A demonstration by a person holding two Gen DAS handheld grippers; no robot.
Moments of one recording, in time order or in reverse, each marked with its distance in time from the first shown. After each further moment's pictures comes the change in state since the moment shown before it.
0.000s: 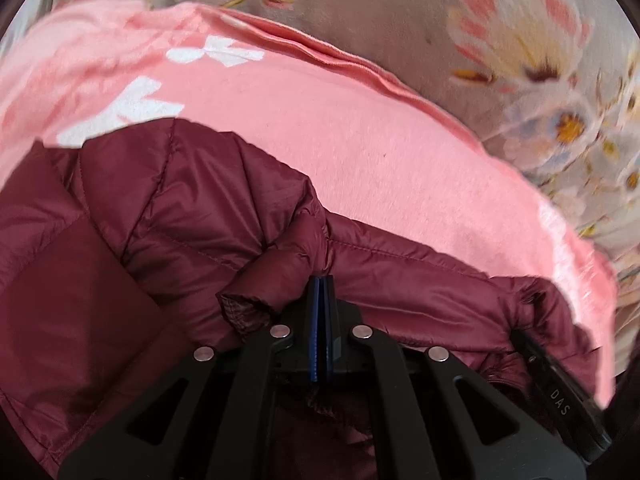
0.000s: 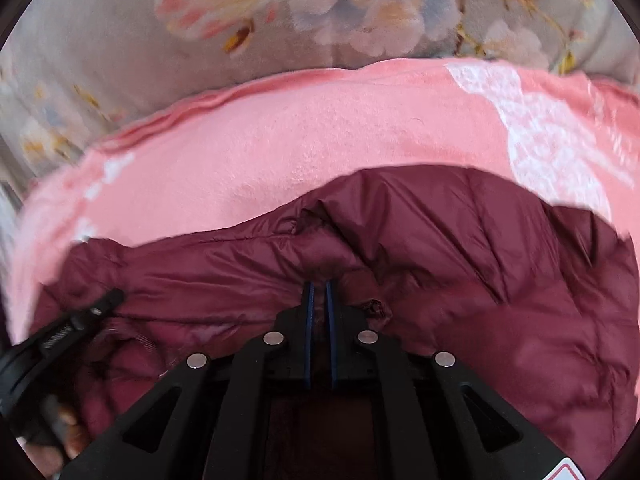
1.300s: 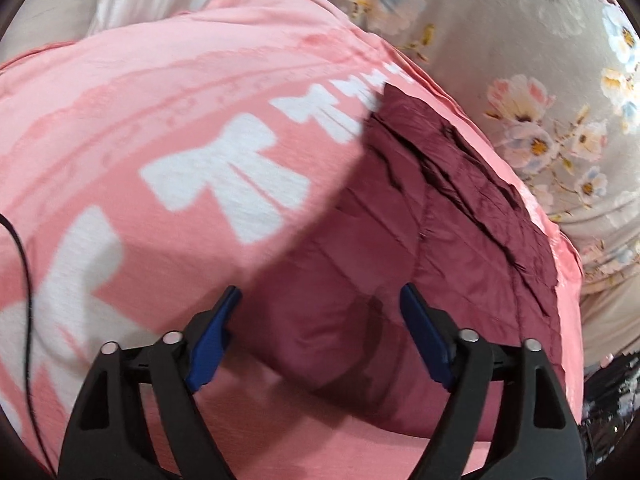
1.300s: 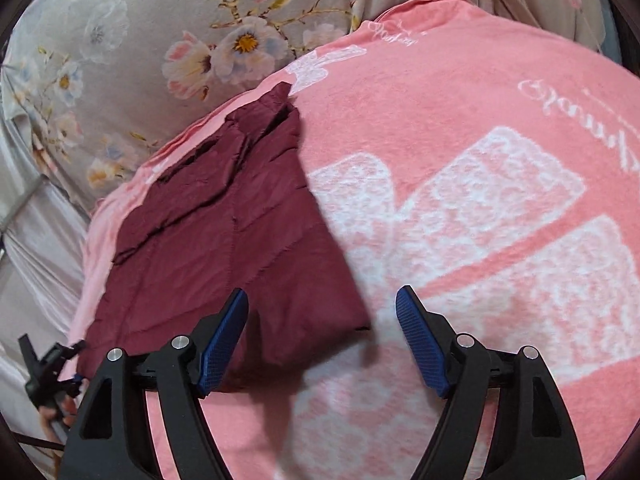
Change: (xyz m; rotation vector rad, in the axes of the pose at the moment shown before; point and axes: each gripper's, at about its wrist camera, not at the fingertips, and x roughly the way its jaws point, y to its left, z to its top) left arm -0.322 0.199 -0.241 -0.181 -0.030 0.052; right arm -0.316 -0.165 -0.308 0.275 -0.085 0.094
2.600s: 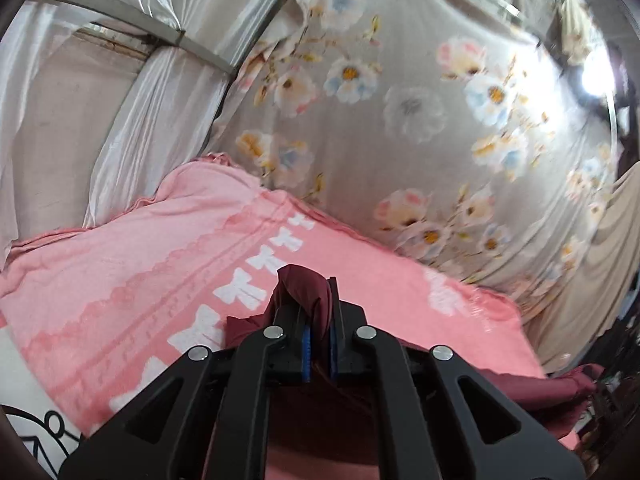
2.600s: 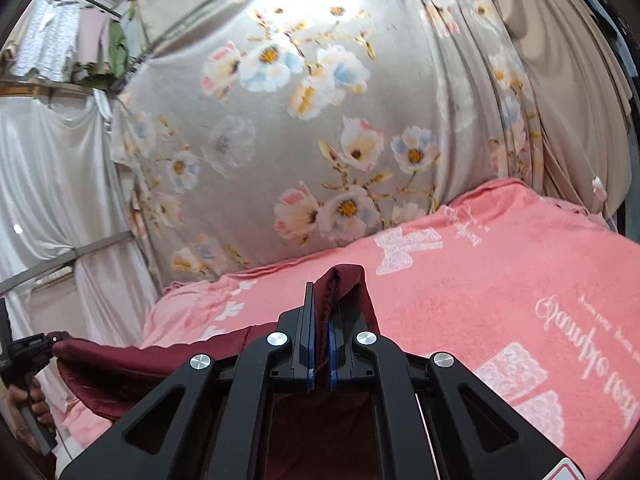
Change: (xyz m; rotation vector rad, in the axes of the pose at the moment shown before) left arm -0.215 -0.078 0.045 0.202 -0.439 -0.155; right arm -0.174 0.113 0.047 -0.220 -0.512 0.156
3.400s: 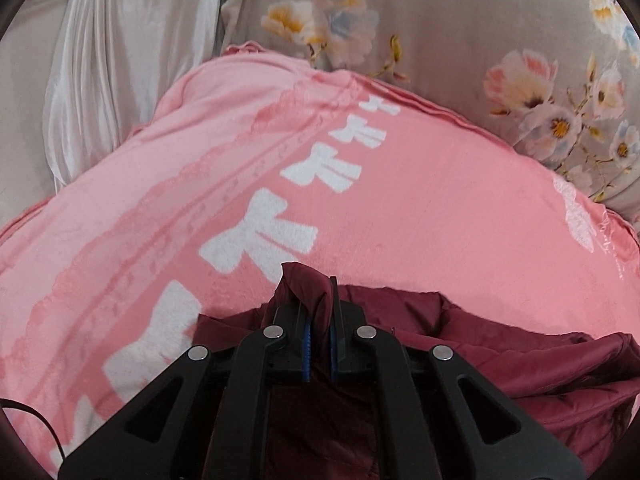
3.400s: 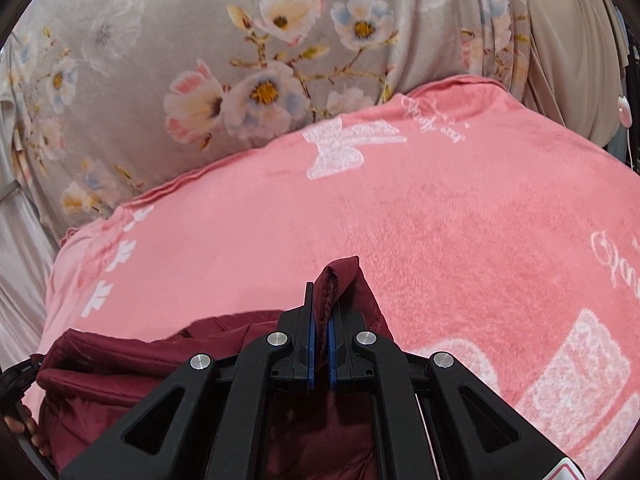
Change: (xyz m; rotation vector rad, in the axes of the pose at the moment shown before) left arm 0.263 0.017 -0.067 0.106 0.352 0.338; right arm 0.228 -0.051 -0.072 0.037 0.330 -0.283
